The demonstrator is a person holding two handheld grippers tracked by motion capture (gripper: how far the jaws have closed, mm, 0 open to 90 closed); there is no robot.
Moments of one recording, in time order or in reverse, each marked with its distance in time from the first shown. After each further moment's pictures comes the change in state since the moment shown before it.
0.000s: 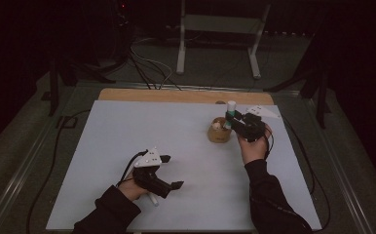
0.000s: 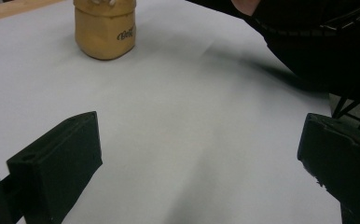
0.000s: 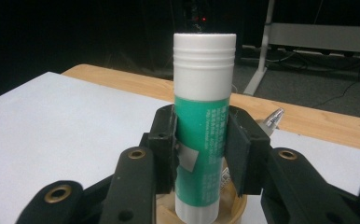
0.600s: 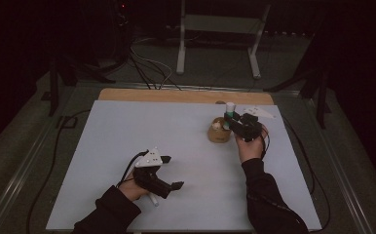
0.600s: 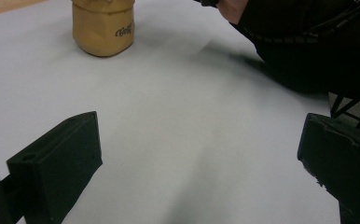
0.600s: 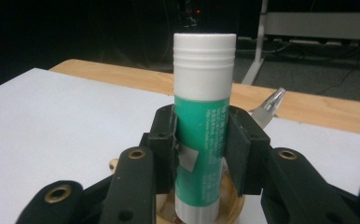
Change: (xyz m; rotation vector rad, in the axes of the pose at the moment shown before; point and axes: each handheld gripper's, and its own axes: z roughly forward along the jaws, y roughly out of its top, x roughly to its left) left arm 0.000 0.000 0.001 0.011 -0.003 -0.005; right arm -0.007 -0.012 0.018 0.021 -0.018 0.033
